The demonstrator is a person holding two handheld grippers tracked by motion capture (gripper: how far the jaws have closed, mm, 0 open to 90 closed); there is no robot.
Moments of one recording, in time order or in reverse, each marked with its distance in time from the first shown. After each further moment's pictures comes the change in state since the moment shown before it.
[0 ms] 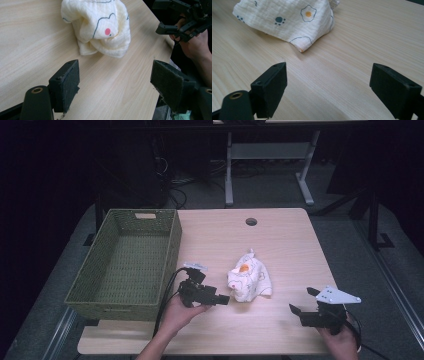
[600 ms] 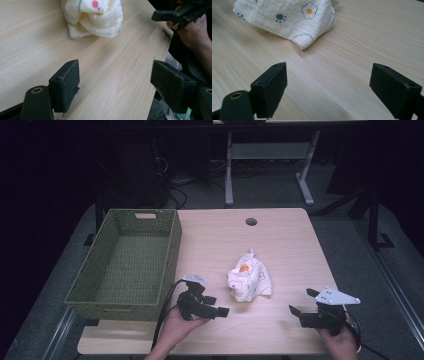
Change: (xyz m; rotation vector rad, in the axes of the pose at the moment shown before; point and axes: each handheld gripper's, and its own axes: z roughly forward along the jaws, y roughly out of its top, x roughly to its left) left arm -0.012 -0.029 0.006 0.017 0.010 0.059; right arm 0.001 -0.003 0.000 0.003 0.002 -0.002
